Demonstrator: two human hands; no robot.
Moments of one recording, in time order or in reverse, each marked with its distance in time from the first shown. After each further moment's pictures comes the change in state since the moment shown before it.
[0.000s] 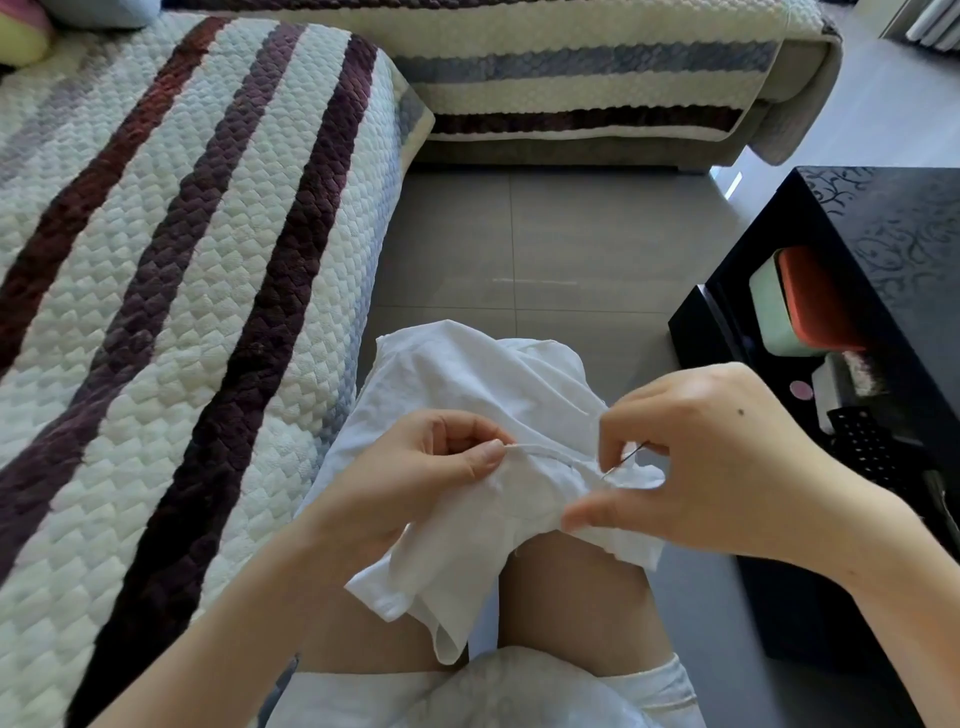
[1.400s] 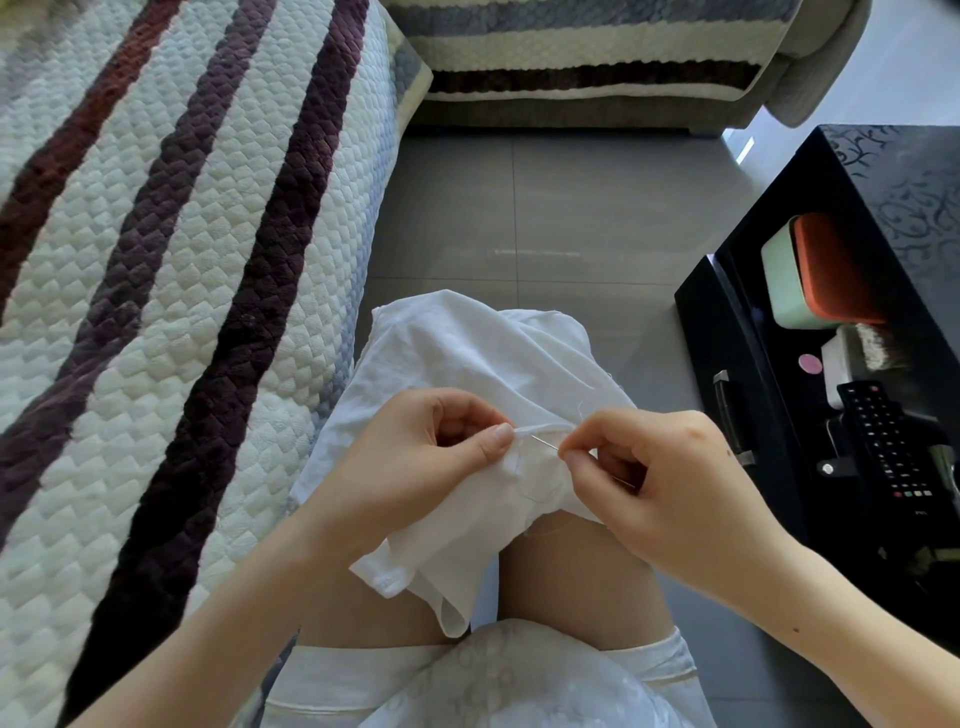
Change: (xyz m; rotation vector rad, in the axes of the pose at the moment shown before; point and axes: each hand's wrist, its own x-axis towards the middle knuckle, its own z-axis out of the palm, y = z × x) left_hand -0.001 -0.007 0.003 0.286 0.172 0.051; right_hand -0.016 -0.012 0.049 0.331 0.190 0.145
